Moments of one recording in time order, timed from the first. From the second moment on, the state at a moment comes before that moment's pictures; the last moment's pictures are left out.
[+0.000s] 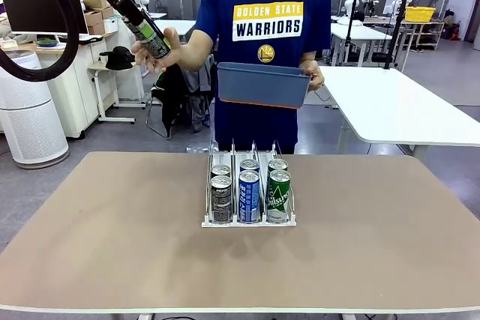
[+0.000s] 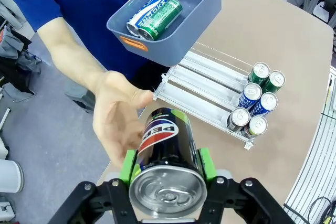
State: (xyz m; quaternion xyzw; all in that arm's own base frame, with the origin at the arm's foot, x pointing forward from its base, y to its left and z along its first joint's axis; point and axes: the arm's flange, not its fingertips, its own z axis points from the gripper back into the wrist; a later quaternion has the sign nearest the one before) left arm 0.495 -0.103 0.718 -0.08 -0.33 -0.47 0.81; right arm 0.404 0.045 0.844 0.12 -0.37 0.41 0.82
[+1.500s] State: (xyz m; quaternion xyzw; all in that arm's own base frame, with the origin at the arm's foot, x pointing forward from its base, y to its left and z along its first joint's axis) left arm 0.495 -0.103 0.718 -0.08 -0.33 -0.47 0.81; right arm 0.404 0.045 0.844 0.12 -0.37 0.41 0.82
